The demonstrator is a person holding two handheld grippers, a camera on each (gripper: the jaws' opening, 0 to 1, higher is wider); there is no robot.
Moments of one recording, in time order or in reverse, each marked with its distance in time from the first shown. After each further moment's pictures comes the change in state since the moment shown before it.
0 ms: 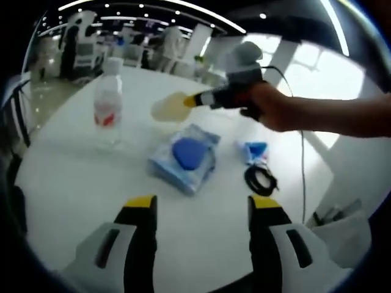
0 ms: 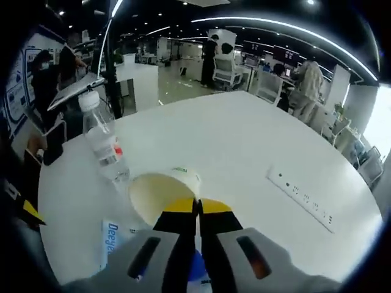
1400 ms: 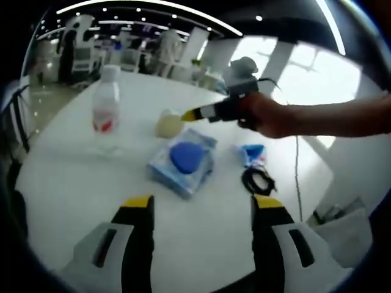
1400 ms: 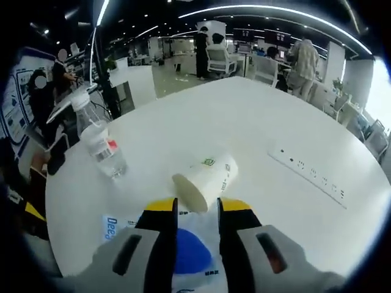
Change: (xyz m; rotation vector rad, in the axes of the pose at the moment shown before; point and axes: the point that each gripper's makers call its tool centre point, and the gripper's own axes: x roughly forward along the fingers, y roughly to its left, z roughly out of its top) left arm -0.001 -0.006 0.003 0.030 -0.014 -0.014; right arm 0.007 -0.015 -0.037 0.180 0.056 -0.002
